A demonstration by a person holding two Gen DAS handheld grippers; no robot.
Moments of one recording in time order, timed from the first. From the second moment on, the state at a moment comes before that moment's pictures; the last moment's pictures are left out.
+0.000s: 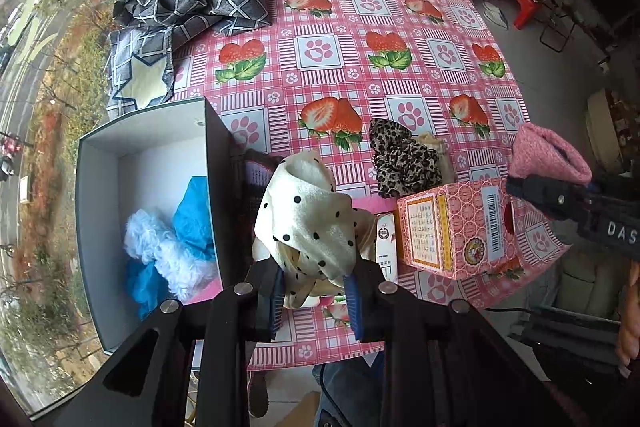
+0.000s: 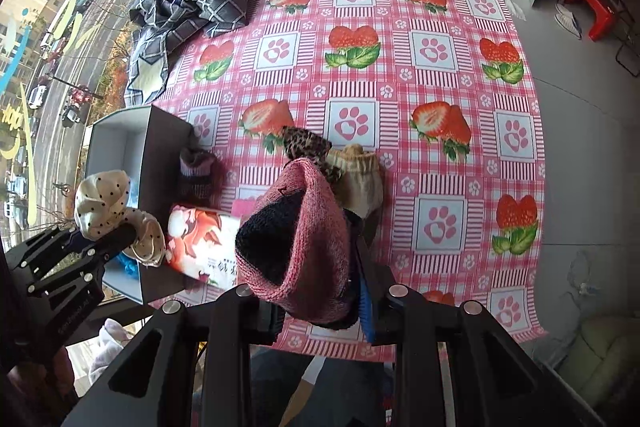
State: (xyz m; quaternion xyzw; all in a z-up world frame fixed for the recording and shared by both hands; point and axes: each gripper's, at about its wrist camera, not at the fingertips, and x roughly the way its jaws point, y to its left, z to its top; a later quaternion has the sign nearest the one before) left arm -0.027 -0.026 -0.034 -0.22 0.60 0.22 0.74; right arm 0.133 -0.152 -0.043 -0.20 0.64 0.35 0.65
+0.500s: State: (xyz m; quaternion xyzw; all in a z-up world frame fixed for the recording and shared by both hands) left arm -0.064 -0.009 -0.022 -0.24 0.58 0.25 0.74; right arm 0.073 -0.118 -0.036 -0.24 0.63 0.39 0.63
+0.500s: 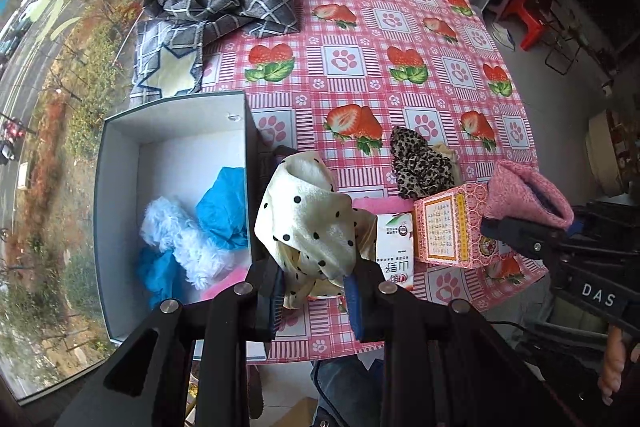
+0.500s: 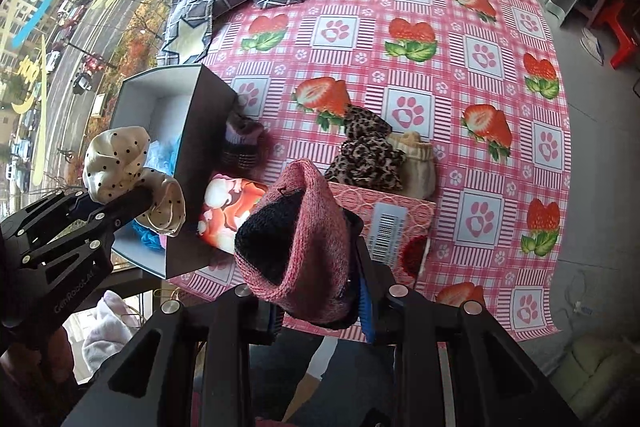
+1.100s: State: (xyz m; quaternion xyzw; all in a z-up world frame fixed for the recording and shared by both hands) left arm -0.131 0.023 -0.021 -0.29 0.55 0.30 0.72; right arm 0.022 -0.068 -0.036 -0.29 0.61 0.43 0.60
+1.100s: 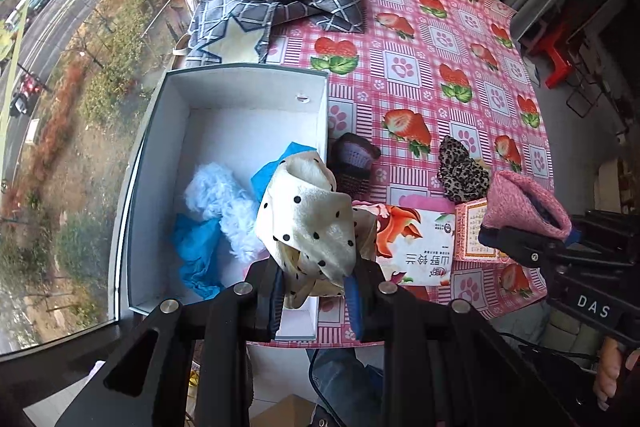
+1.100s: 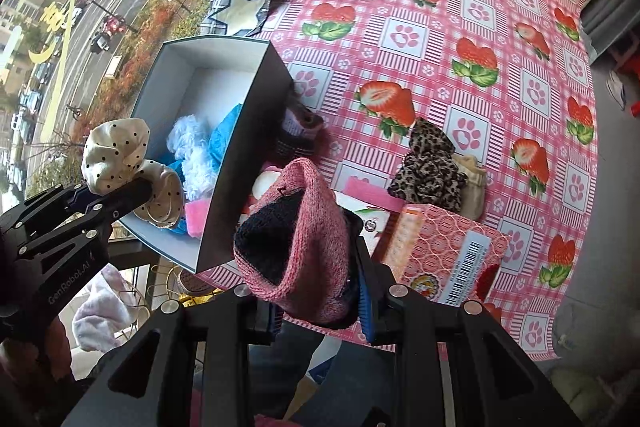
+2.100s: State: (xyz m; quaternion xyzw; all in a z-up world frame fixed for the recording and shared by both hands) left arm -0.182 0.061 -0.032 -0.34 0.53 0.34 0.70; right arm -0.023 -0.006 -0.041 -0.35 0.58 0.47 0.56
